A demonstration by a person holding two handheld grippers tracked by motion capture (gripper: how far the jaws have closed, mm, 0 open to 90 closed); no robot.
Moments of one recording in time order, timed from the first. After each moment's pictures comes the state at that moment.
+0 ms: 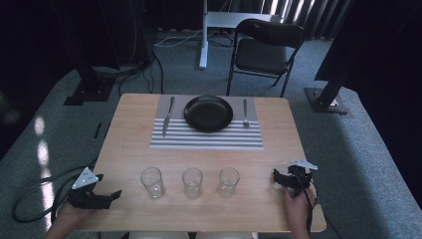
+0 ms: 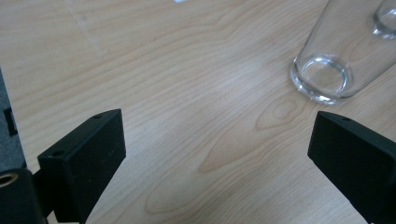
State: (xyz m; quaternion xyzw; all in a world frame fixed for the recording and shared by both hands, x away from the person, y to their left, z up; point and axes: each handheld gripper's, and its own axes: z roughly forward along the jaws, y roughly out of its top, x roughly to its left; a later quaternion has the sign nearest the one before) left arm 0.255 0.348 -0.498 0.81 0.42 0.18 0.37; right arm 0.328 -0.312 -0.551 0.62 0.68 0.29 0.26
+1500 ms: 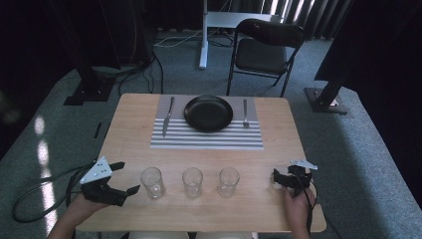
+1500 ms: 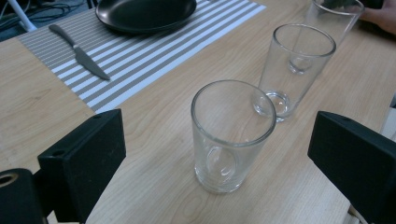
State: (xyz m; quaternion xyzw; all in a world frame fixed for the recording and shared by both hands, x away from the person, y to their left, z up) left arm 0.254 0.284 -0.428 0.83 0.30 0.17 0.44; right arm 0.328 -0.312 -0.551 0.62 0.68 0.29 0.26
